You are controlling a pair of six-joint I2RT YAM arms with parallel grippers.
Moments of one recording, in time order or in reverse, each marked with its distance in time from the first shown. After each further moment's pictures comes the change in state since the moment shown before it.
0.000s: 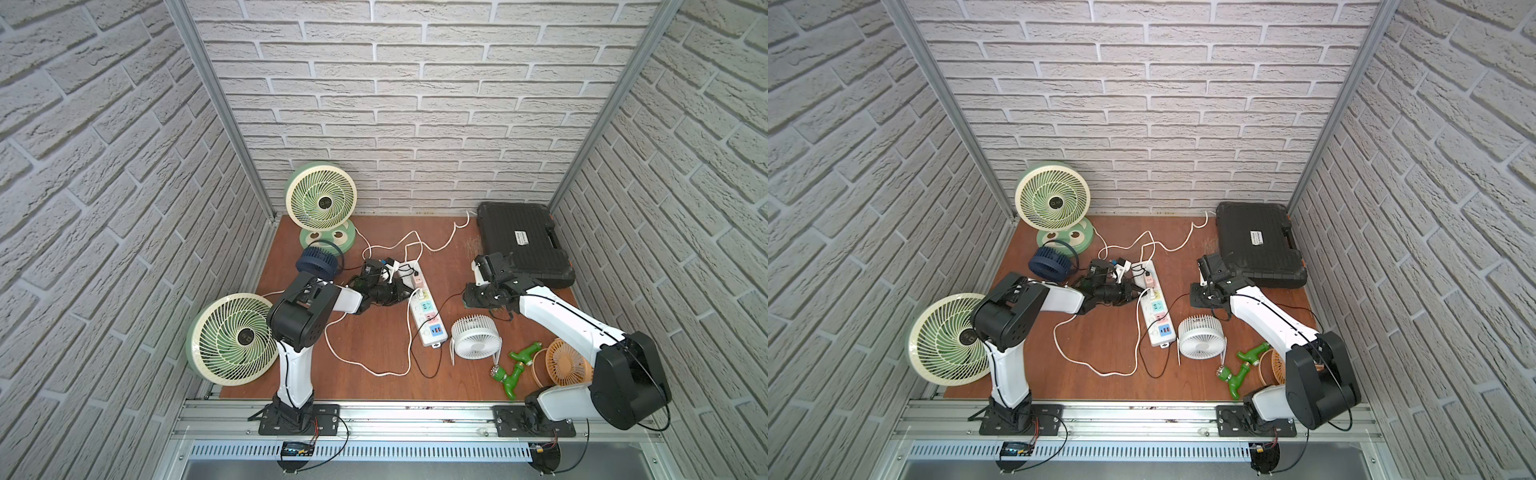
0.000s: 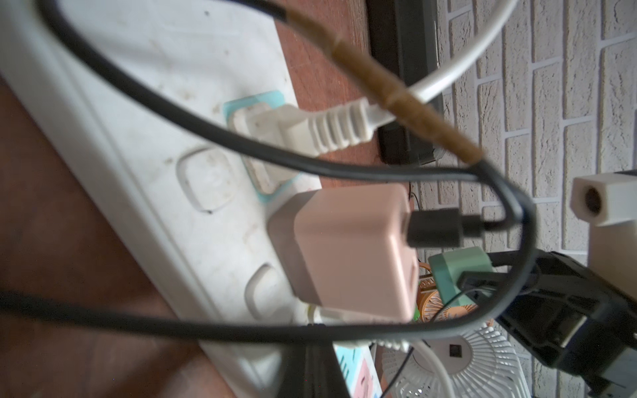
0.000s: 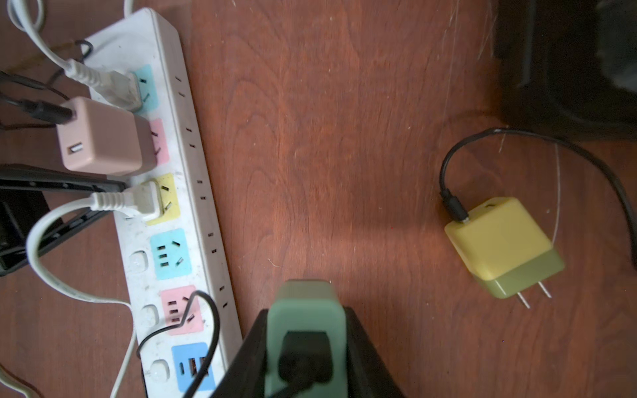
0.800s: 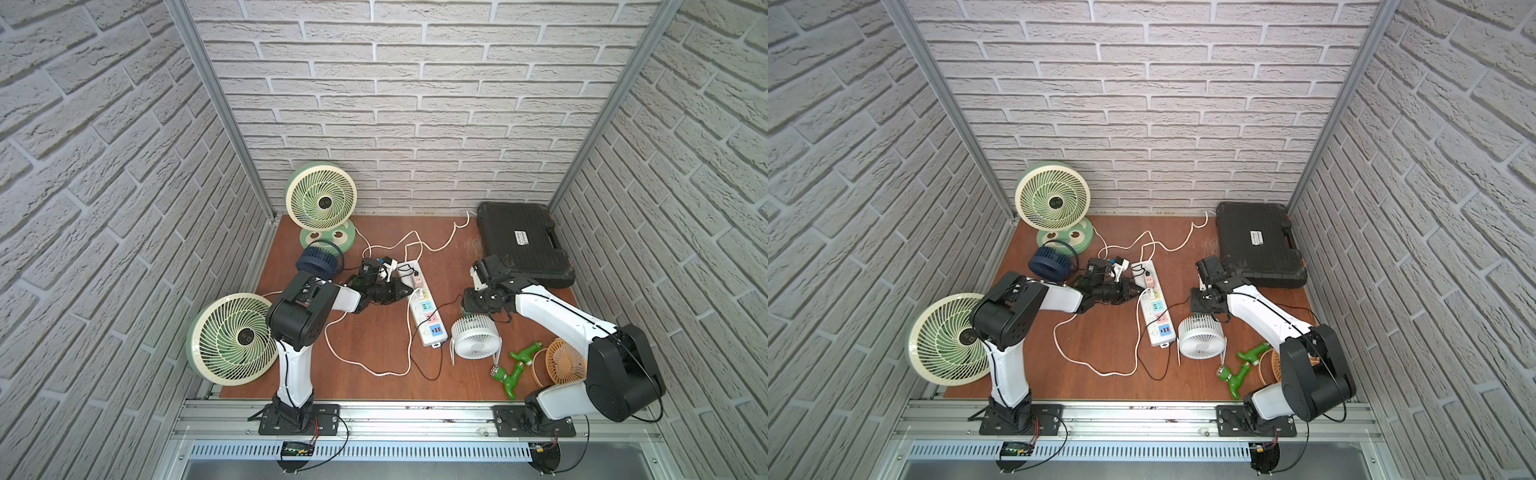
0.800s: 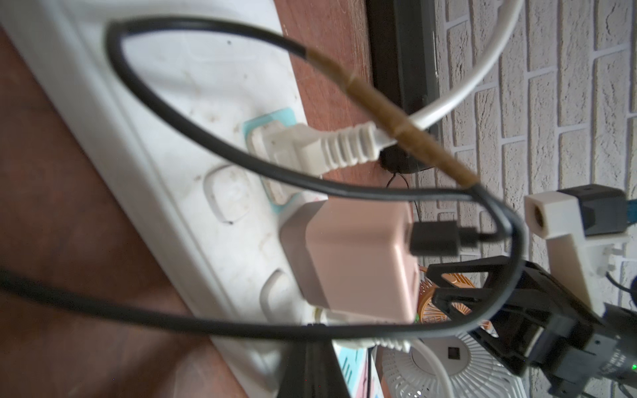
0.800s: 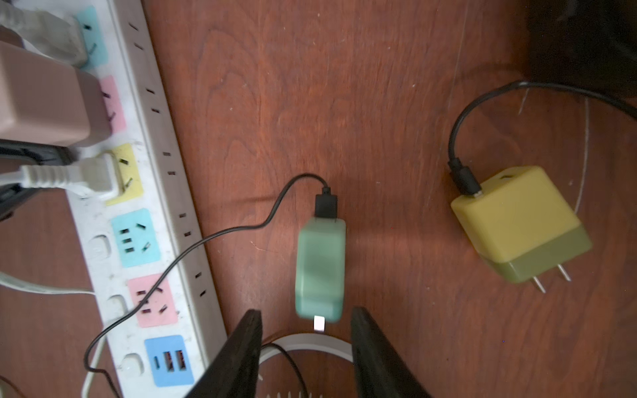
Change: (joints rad) left arm 0.021 0.002 -0.001 0.011 0.007 -0.005; right arm 0.000 -0.002 -0.010 -0.029 0.004 -0.006
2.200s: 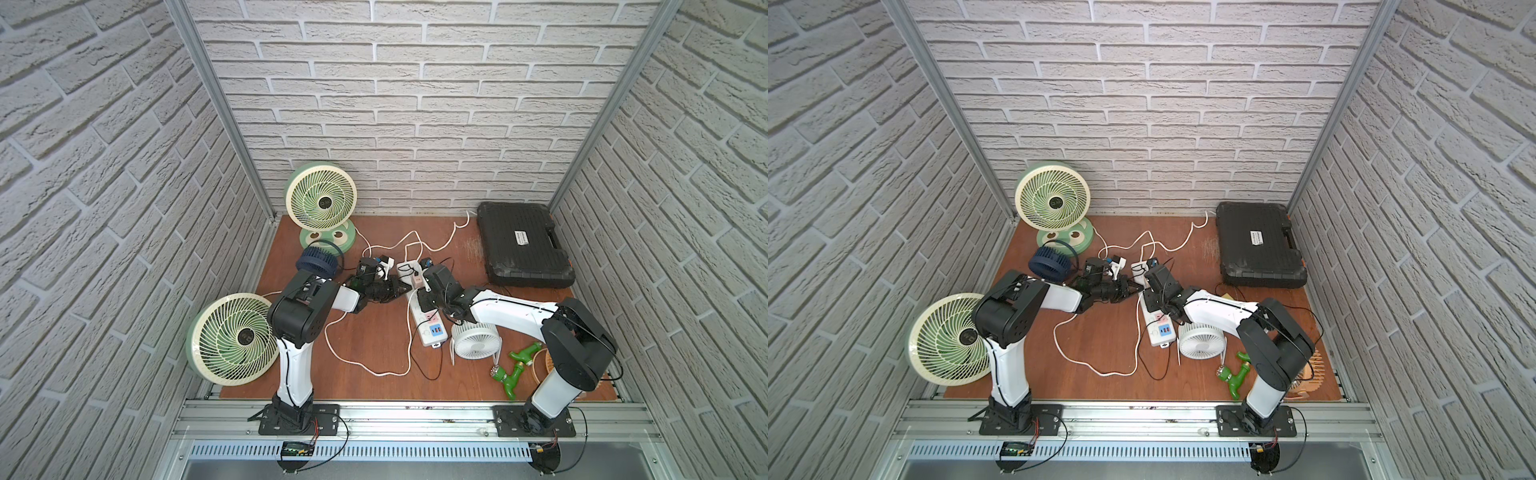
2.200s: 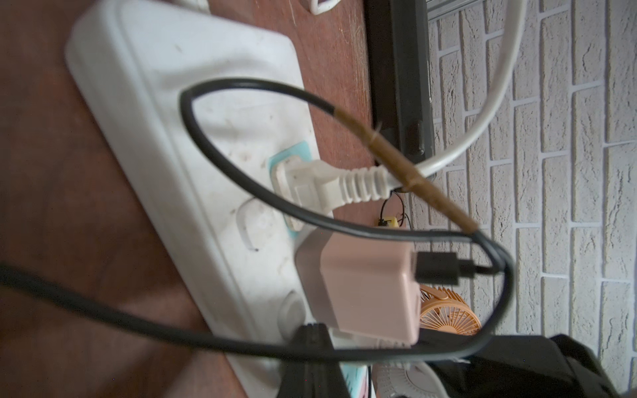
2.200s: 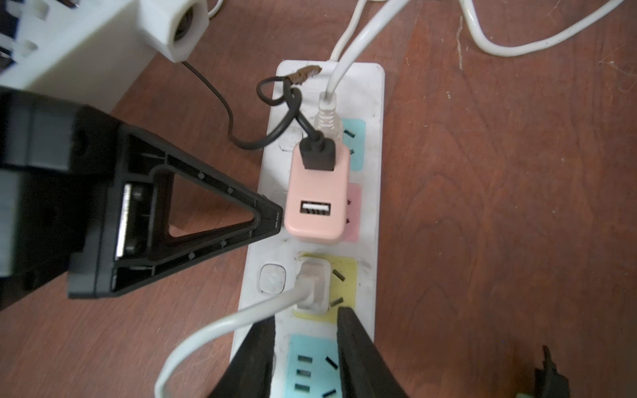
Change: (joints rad) left arm 0.018 0.024 -0.003 0.066 0.001 -0.056; right arm 0.347 0.286 0.061 0.489 0.192 -0.084
